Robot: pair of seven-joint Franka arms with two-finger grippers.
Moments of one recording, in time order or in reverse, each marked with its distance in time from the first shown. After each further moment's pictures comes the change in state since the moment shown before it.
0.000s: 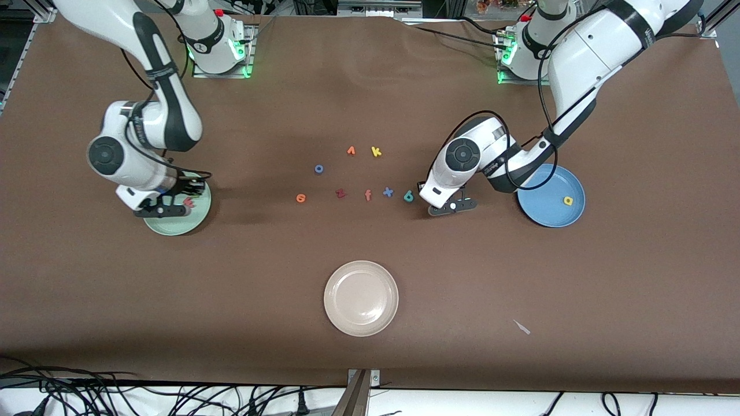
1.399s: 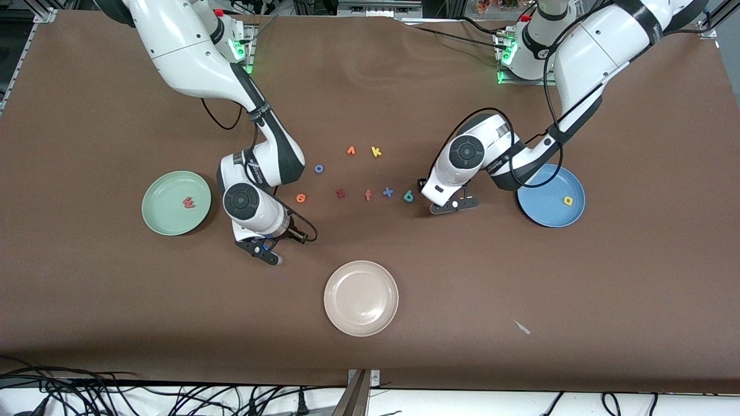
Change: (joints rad) left arm 0.034 -0.008 -0.032 -0.016 0.000 -0.014 0.011; right arm 0.046 0.443 0.365 0.647 0.001 -0.076 0.982
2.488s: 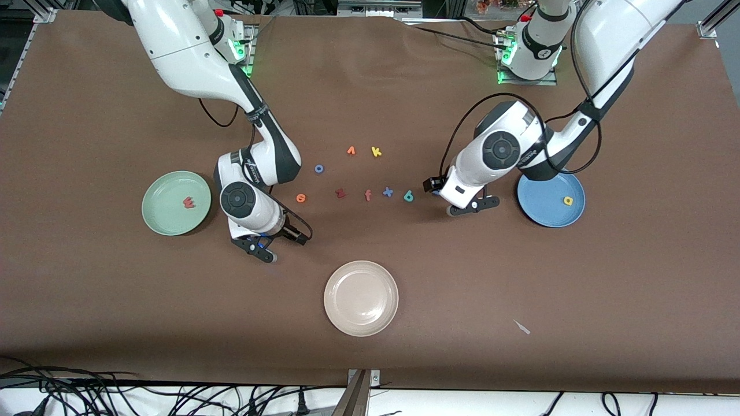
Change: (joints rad) left arm 0.068 -0.138 -0.040 0.011 -0.223 -0.060 0.133; right arm 0.009 -0.005 -0.010 -0.084 0.000 0.102 0.006
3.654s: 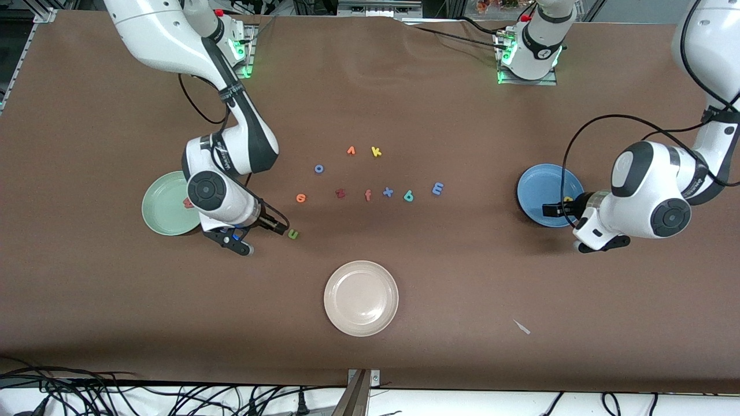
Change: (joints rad) left arm 0.271 -0.049 0.192 0.194 -0.132 -0.389 0.555; right arm -0.030 -0.132 -0.025 -0.039 -0.012 -0.165 -0.035
